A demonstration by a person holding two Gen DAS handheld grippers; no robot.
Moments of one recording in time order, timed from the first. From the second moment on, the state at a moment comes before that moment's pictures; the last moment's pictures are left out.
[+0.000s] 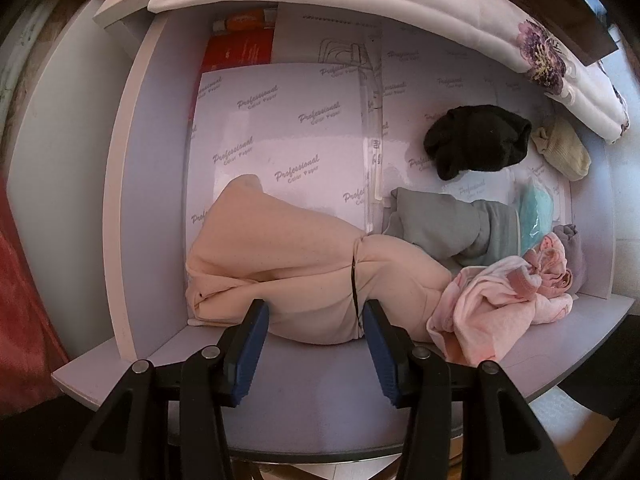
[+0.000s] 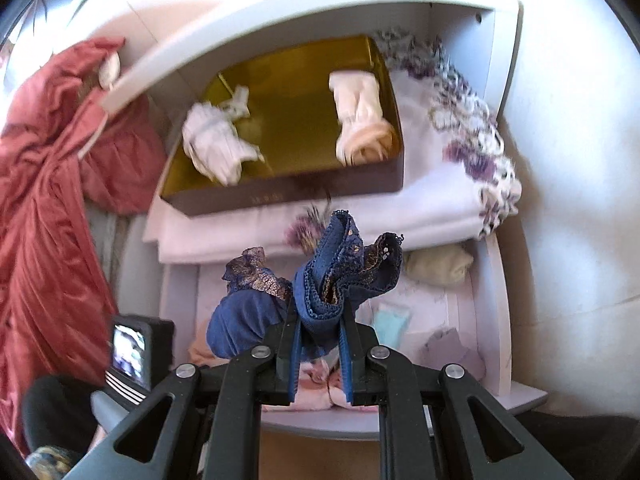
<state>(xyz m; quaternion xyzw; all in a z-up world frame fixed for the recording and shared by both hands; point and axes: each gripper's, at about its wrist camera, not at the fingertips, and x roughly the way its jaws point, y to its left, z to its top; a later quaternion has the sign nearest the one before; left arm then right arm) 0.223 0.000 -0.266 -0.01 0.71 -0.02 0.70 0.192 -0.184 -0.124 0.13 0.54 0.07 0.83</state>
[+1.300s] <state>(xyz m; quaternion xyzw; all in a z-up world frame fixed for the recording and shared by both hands) 0.232 -0.009 -0.268 0.00 0.72 -0.02 0.70 0.403 -0.111 -0.152 0.06 0.46 -0.04 0.89</state>
